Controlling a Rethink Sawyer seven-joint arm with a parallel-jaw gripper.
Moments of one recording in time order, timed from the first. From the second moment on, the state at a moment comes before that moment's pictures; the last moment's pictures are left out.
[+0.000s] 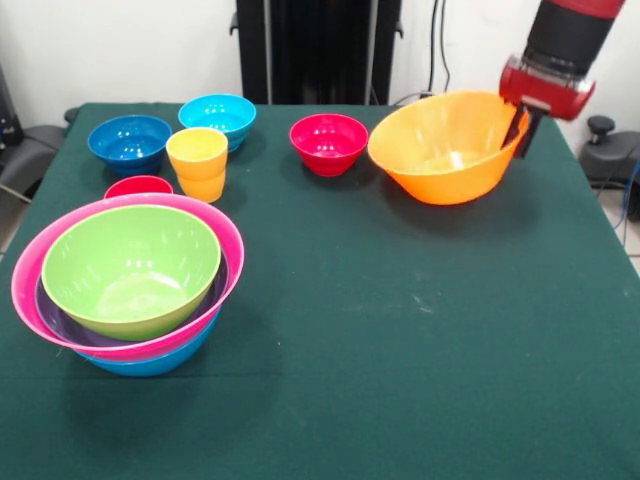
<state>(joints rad) 0.51 -0.49 -0.34 1.86 0.43 0.21 2.24</state>
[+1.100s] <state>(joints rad) 0.26 -0.78 -0.43 1.65 0.41 0.66 2.24</state>
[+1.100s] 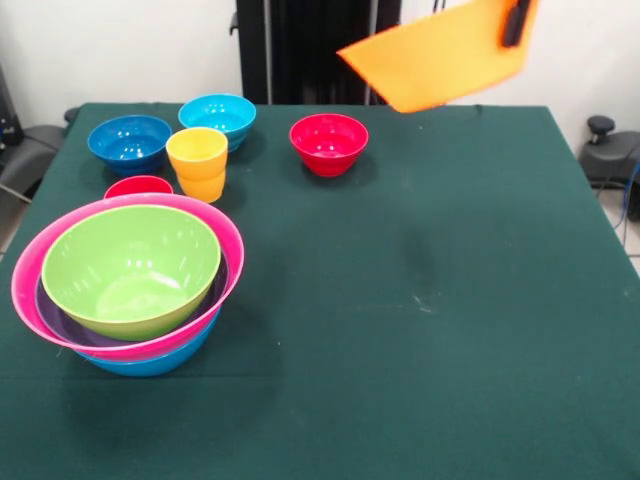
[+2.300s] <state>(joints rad) -0.25 -0.83 -0.08 1.50 0.18 0.78 2.04</state>
